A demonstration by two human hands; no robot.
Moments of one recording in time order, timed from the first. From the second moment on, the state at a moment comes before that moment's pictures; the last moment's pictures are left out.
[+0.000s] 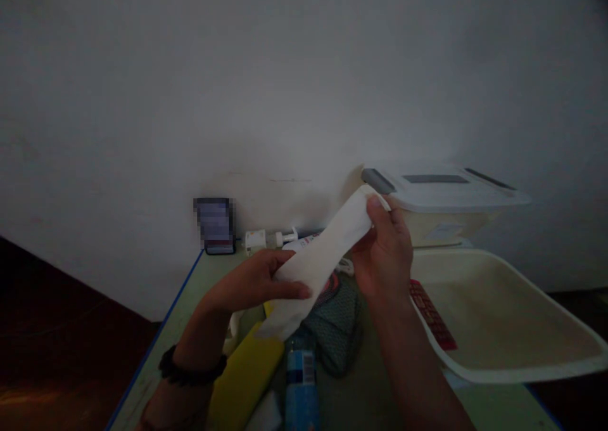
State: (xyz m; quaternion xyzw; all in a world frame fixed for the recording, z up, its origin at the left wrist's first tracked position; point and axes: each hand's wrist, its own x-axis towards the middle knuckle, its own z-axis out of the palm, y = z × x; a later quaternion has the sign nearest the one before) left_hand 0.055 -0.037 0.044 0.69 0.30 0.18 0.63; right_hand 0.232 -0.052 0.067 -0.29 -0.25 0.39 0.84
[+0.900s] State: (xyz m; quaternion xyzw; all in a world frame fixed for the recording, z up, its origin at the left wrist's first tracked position) left_hand 0.005 -0.010 0.020 0.67 0.31 0.05 0.67; right_hand 0.223 -0.032 0.038 -0.34 -0.25 0.32 0.85
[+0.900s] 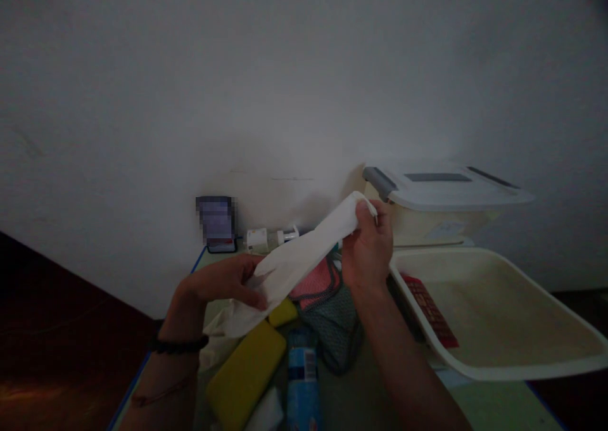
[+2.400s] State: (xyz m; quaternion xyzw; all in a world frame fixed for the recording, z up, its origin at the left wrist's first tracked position) left_hand -0.001 -0.005 0.009 0.70 0.36 0.02 0.62; right_hand 0.230 -0.044 0.058 -0.29 -0.25 0.29 0.88
